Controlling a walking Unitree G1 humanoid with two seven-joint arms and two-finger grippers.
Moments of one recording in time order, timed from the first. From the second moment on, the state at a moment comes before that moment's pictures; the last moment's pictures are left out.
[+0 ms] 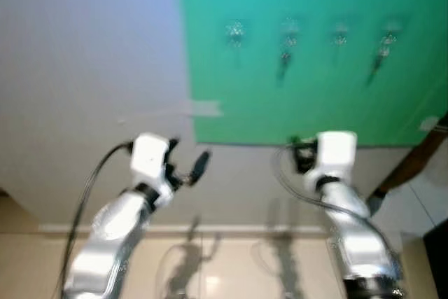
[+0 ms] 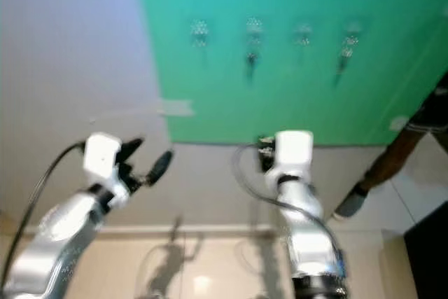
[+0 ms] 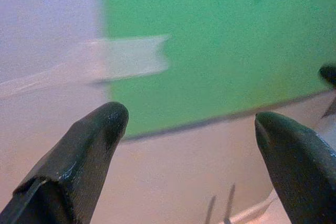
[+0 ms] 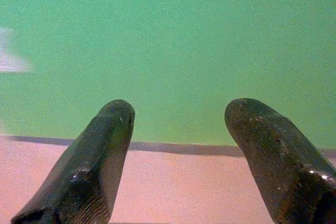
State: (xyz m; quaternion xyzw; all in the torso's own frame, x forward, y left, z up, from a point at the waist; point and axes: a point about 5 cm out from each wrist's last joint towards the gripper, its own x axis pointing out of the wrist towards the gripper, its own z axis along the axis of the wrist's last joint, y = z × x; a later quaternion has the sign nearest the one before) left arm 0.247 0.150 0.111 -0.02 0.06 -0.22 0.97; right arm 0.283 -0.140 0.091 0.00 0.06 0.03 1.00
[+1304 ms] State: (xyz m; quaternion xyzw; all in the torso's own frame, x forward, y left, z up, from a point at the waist) left arm 0.265 0.155 0.090 0.02 0.08 -0.17 0.98; right arm 0.274 -0.150 0.093 -0.04 0.06 0.02 1.00
